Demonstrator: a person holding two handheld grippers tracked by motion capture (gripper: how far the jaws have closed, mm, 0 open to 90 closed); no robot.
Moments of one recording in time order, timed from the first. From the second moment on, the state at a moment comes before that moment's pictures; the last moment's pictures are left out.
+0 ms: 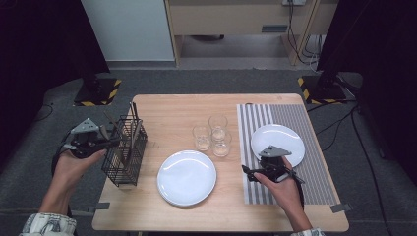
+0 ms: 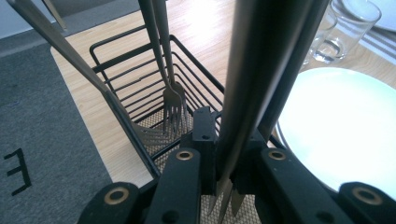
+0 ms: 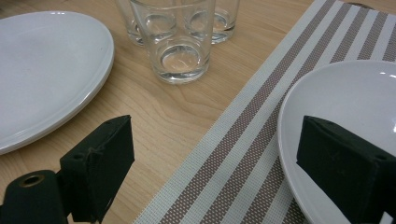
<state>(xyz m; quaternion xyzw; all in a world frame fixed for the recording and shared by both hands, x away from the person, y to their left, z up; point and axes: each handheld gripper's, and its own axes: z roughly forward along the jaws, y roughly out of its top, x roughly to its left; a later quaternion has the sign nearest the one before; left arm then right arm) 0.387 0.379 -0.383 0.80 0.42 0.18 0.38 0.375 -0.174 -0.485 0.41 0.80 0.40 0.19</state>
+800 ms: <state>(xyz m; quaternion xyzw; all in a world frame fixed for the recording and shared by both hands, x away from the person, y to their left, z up) 0.385 0.377 -0.391 0.81 0.41 0.19 0.38 0.375 -0.173 -0.484 0.41 0.80 0.40 0.18</state>
